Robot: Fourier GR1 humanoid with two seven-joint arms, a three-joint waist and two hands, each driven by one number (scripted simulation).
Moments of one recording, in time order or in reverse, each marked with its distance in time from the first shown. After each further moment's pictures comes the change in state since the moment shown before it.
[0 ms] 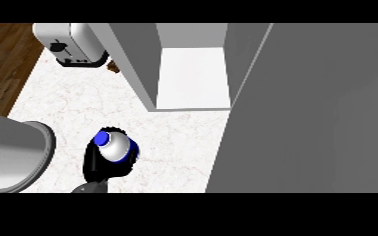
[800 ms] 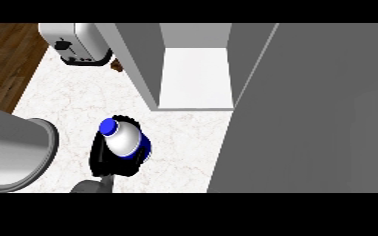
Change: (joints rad) left arm 0.070 -0.011 -0.081 -0.402 -0.040 0.052 0.283; right arm 0.009 0.001 0.017 -0.008 0.005 -0.020 0.017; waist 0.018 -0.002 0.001
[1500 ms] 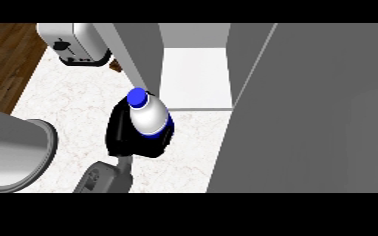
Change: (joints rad) left arm -0.120 -0.080 -0.052 -0.227 -0.120 0.215 0.237; right arm -0.012 -0.002 0.015 0.002 0.010 -0.020 0.013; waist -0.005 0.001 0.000
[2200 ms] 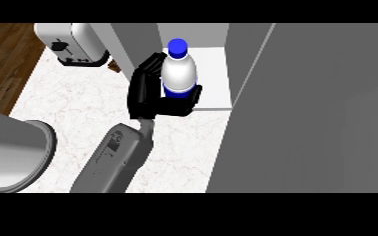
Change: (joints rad) left arm -0.307 -0.048 0.018 0.148 -0.067 0.187 0.083; right arm 0.020 -0.014 -0.025 0.003 -0.012 0.016 -0.041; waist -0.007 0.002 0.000
